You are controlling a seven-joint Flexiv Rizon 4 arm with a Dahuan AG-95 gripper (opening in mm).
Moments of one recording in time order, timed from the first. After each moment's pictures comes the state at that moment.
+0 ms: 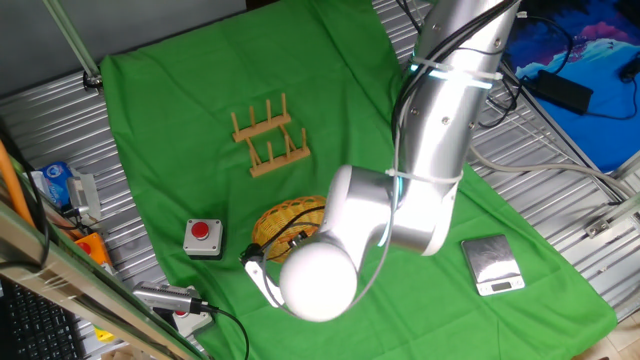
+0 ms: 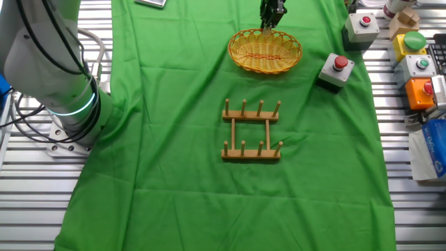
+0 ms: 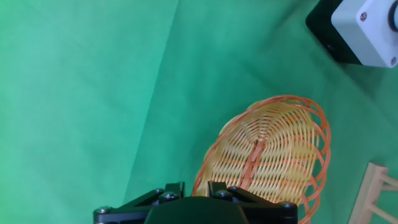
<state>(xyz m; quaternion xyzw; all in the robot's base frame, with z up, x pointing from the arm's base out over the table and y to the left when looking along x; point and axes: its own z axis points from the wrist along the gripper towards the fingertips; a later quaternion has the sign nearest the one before) 0.484 0.276 0.036 0.09 -0.98 0.17 0.11</state>
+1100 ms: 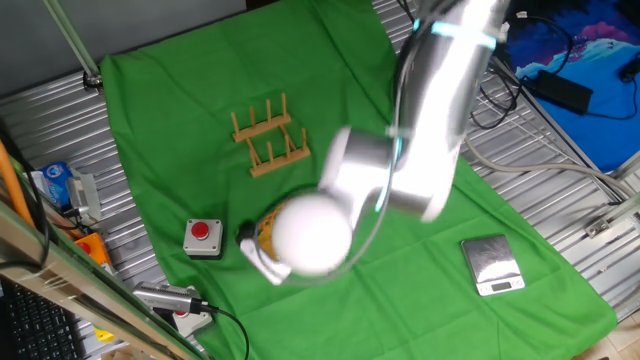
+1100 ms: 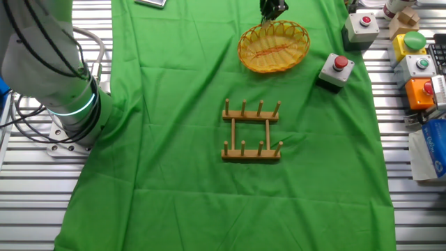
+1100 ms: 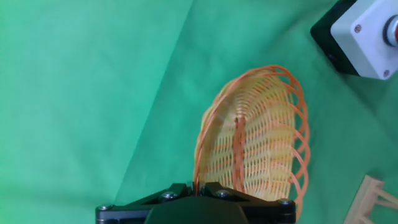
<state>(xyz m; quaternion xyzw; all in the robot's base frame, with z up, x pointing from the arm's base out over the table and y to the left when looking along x) 0.472 0.270 0.093 0.16 -0.98 0.09 0.10</state>
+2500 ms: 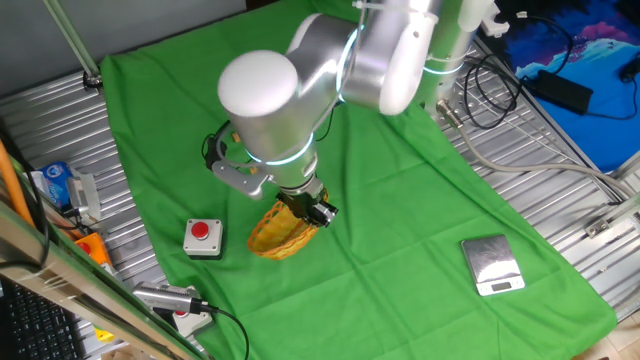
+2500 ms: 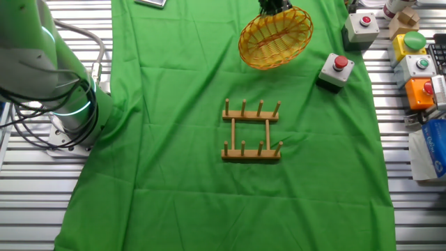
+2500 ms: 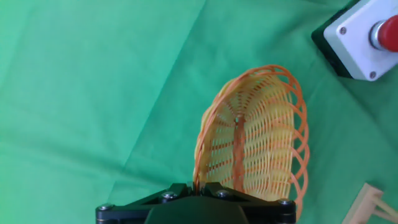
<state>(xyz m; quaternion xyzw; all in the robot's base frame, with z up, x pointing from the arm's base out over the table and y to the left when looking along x) 0.467 0.242 0.143 0.22 -0.97 -0.07 0.06</state>
